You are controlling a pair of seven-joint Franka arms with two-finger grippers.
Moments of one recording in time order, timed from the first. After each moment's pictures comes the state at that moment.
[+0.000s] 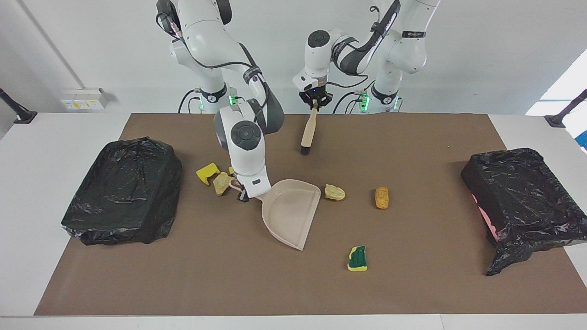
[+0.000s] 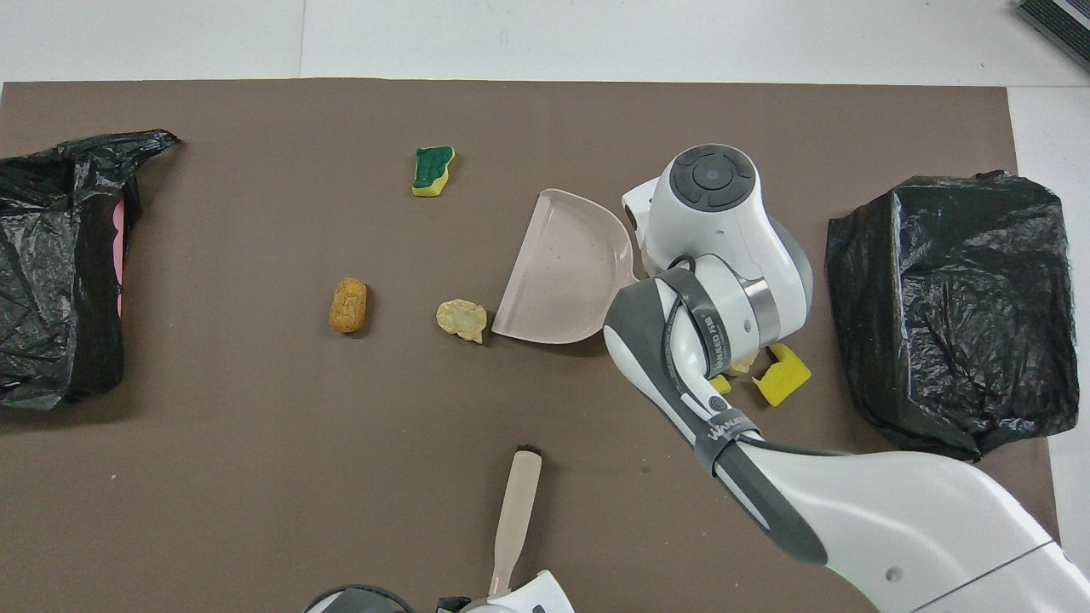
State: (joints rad) left arm -1.08 -0.27 -0.02 -2.56 -0.13 2.18 -0.71; right arm 0.36 0.45 0.04 -1.63 -0.06 1.91 -0.80
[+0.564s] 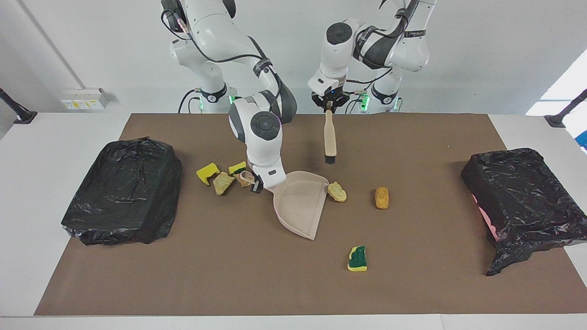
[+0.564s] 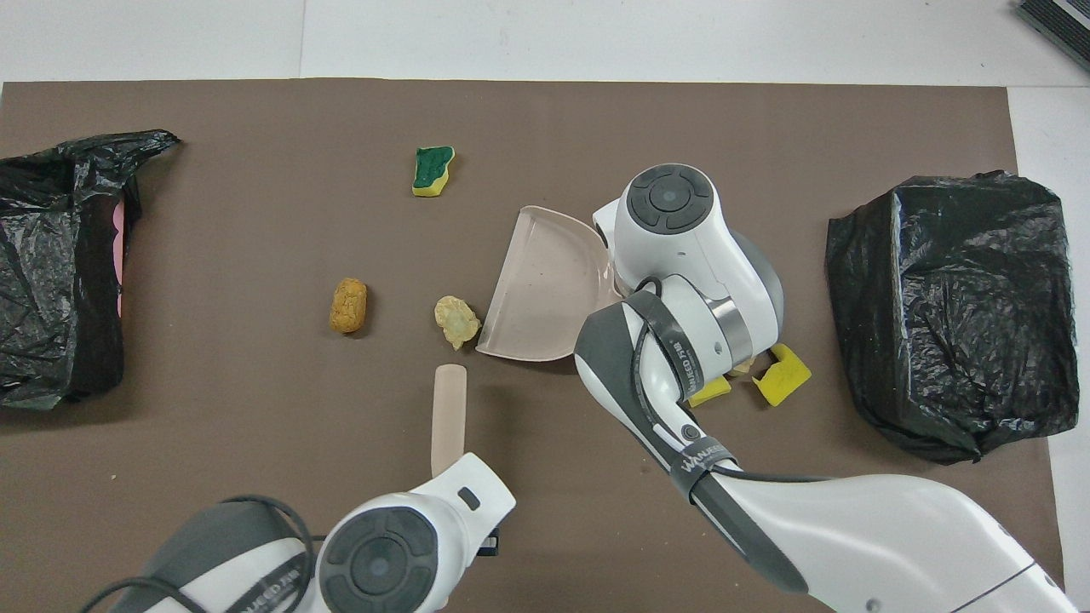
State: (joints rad) left arm -0.76 -0.30 0.00 -2.32 -0.07 1.88 -0.67; right arm 0.40 0.43 0.04 -1.64 -0.10 1.89 -0.78
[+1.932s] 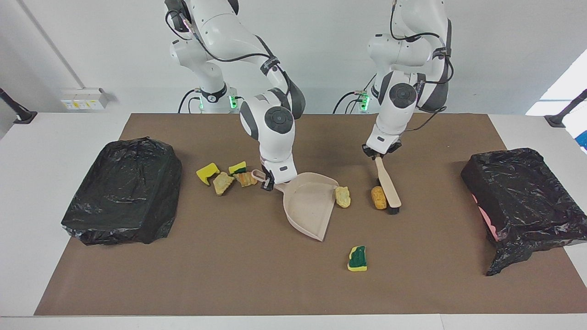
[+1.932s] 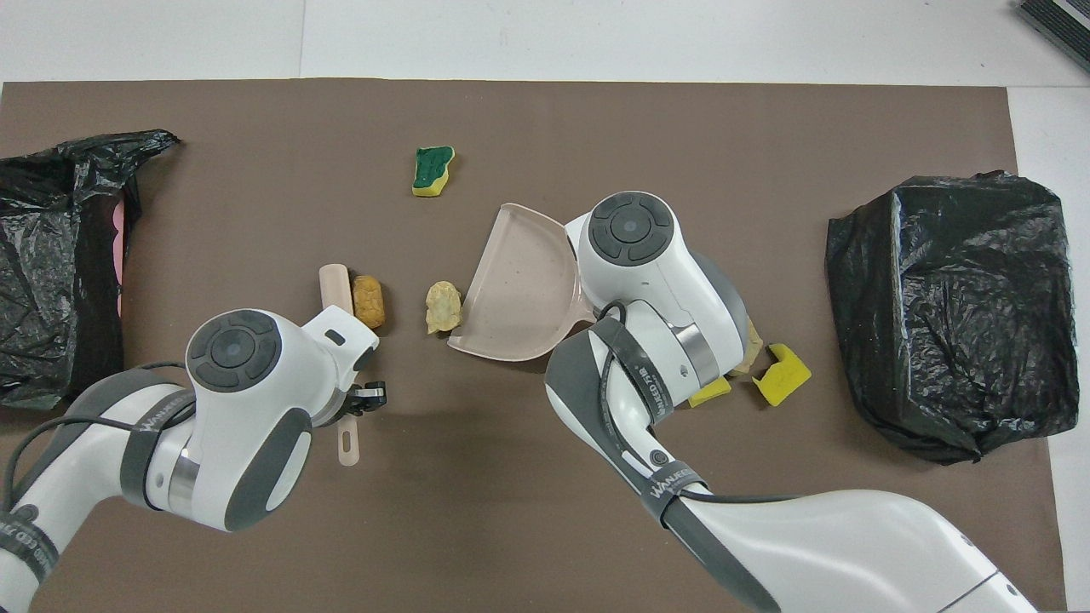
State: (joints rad) left arm -0.41 -0.04 -0.03 -2.31 -0.04 2.16 -0.46; right arm 0.44 0.43 0.05 -1.67 -0.08 1.97 -0.64
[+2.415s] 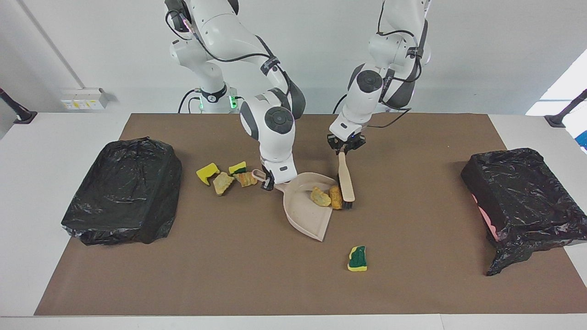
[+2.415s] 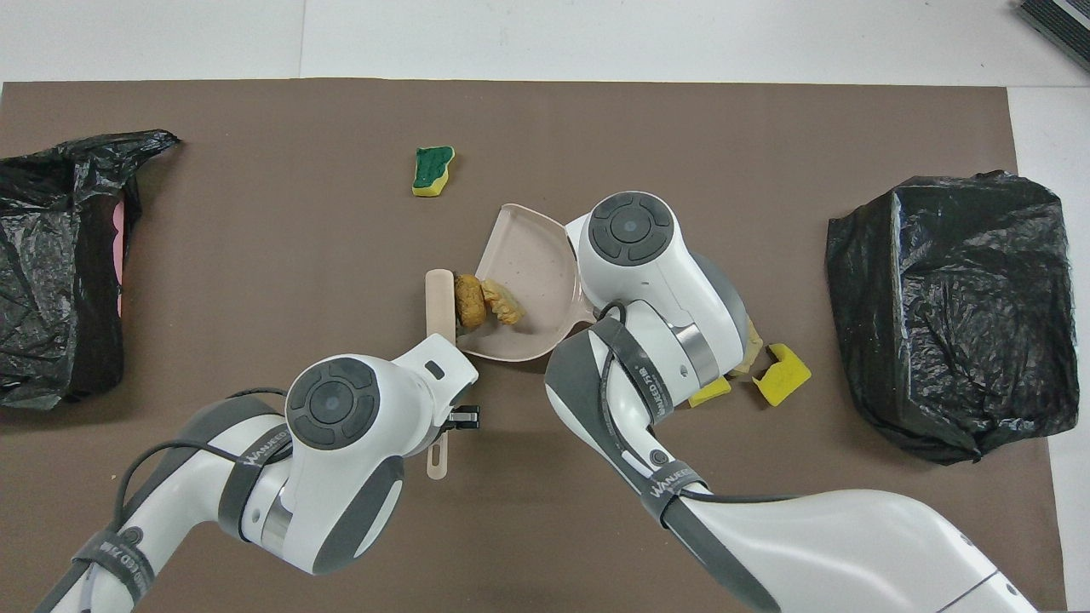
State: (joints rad) left arm -0.59 -0.02 -0.03 -2.27 -0.14 2.25 -0.45; right arm 0.44 0.43 0.05 -1.67 -0.08 1.96 -0.64
